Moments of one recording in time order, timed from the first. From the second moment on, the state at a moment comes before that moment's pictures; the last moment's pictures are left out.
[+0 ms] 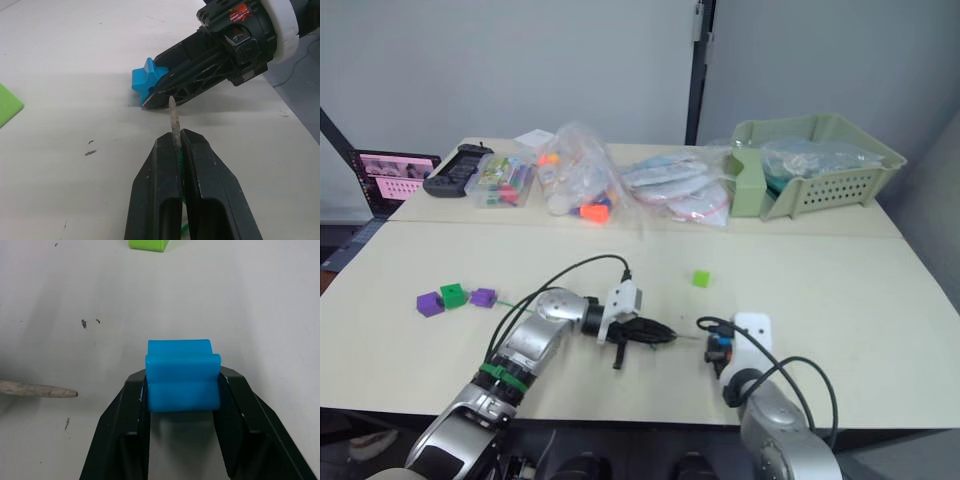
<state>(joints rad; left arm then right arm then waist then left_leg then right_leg) -0.64 0.26 -0.33 0.39 -0.16 0.06 -1.27 0.09 -0.05 -0.05 -0.76 0.21 1.04 -0.03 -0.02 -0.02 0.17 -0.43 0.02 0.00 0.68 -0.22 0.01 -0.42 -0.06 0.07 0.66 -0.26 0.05</state>
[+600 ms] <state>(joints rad) -0.65 0.25 -0.33 0.41 -0.16 0.04 -1.27 0.05 -0.35 -0.25 -0.99 0.43 1.40 0.17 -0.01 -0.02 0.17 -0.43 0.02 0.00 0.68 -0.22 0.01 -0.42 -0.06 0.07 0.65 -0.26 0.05</state>
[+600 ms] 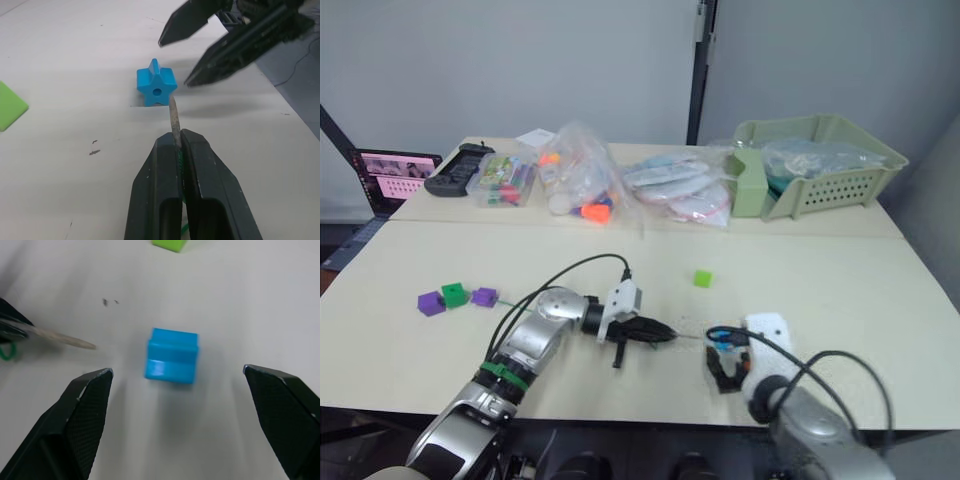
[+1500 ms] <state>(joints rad) -0.58 0.27 -0.33 0.33 -0.14 0.06 -1.19 -0.59 -1.08 0.43 -0.24 0.12 0.59 1.23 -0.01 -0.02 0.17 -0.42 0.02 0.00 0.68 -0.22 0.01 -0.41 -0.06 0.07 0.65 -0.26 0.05</state>
